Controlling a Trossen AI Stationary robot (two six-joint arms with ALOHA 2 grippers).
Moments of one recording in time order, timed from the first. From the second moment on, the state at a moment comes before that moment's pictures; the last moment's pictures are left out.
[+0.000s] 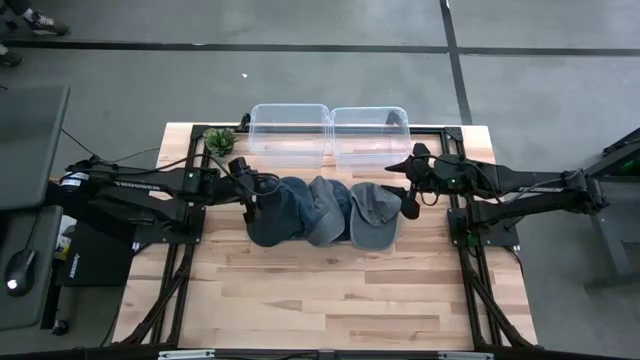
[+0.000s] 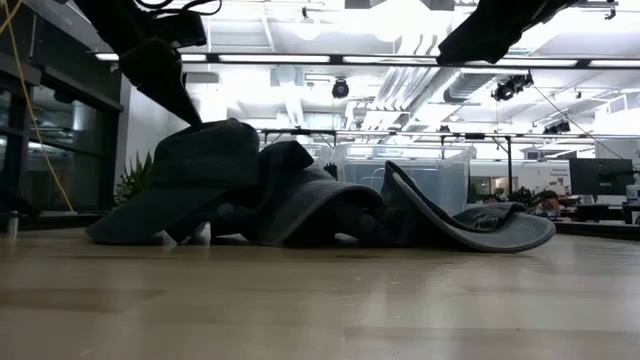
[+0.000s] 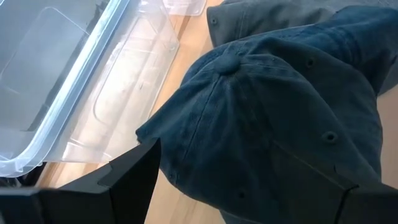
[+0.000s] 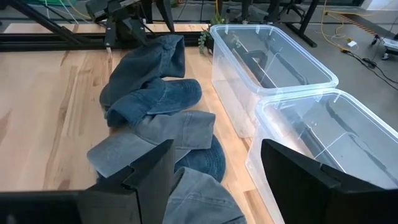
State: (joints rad) left arm 0.00 1.00 0.77 -0.62 -0.43 -0.11; right arm -0.08 0.83 0.74 -0.32 0.21 0.00
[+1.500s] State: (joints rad) left arm 0.00 1.03 1.00 -0.85 -0.42 -0.14; right arm -0.08 0.83 0.74 -0.30 0.17 0.04
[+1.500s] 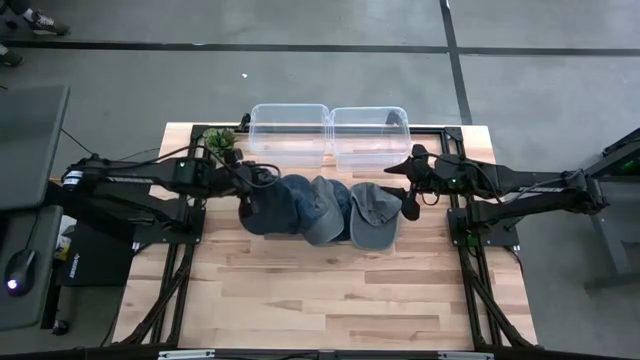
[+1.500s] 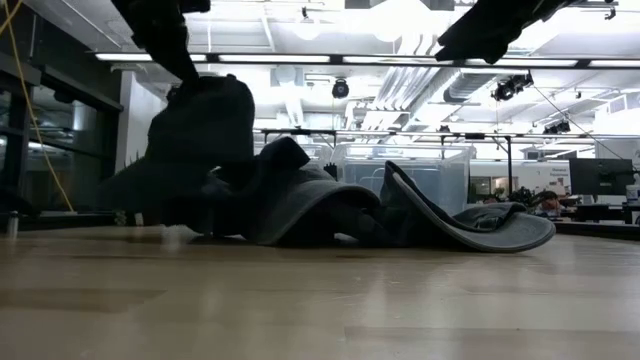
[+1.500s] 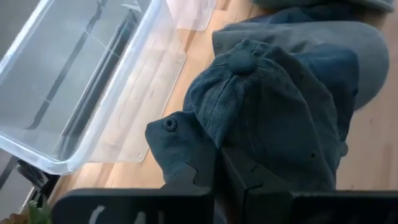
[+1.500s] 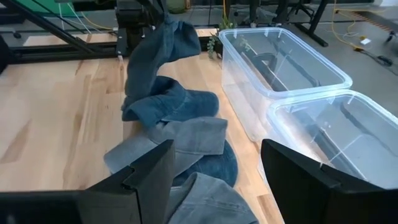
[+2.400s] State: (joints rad) left arm 0.00 1.03 1.21 -0.98 -0.40 -0.13; right arm -0.08 0.83 0.74 -0.23 0.14 0.08
